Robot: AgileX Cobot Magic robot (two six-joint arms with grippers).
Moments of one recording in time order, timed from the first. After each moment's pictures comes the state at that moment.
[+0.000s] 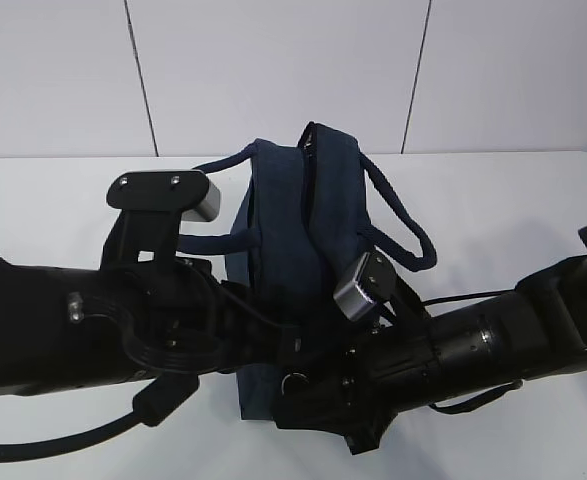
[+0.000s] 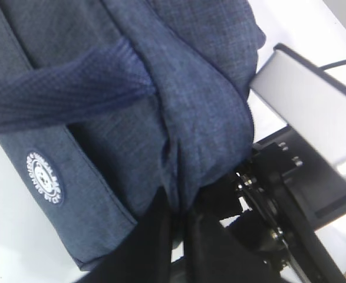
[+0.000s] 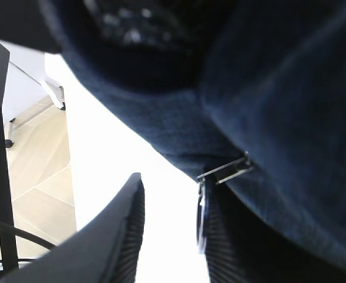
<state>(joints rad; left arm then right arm) -0.97 1.51 -0.69 -0.96 -0.12 0.40 0.37 1.96 -0.72 1.80 0.94 -2.20</state>
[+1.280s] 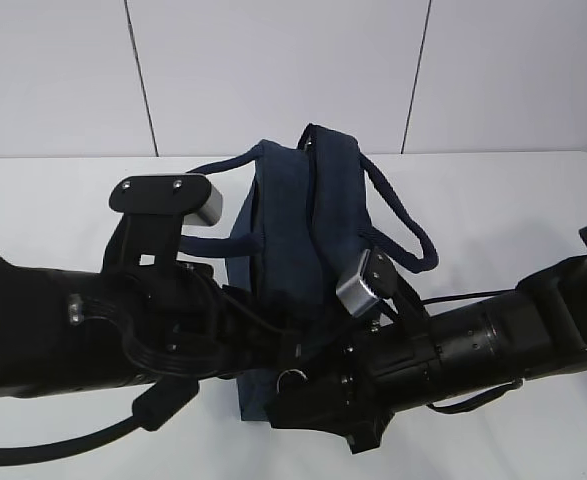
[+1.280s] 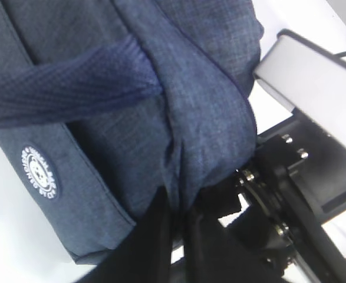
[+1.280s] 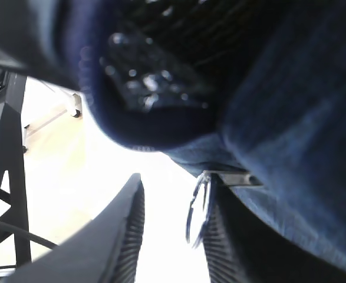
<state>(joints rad) -0.97 1.51 -0.69 -0.97 -0.09 0.40 0.37 1.96 -0.72 1.80 0.99 -2.20</state>
